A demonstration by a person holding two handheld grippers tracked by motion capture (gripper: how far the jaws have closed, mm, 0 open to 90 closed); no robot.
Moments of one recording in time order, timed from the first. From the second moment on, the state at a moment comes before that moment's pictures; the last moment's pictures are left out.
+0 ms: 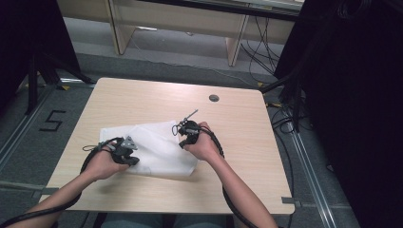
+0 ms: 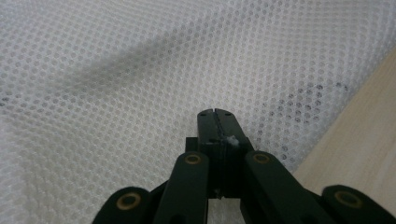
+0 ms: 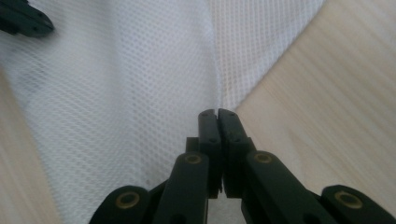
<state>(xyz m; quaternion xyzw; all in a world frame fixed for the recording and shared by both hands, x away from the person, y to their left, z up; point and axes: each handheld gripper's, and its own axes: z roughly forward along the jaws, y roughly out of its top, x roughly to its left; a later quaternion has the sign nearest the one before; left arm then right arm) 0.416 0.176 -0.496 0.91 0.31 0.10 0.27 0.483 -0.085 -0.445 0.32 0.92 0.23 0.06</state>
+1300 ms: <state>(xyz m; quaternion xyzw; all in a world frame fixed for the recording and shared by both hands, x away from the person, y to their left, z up) 0.384 0.177 -0.487 0.90 0.31 0.06 0.29 0.403 -0.056 -0.413 0.22 0.92 0.32 0.03</state>
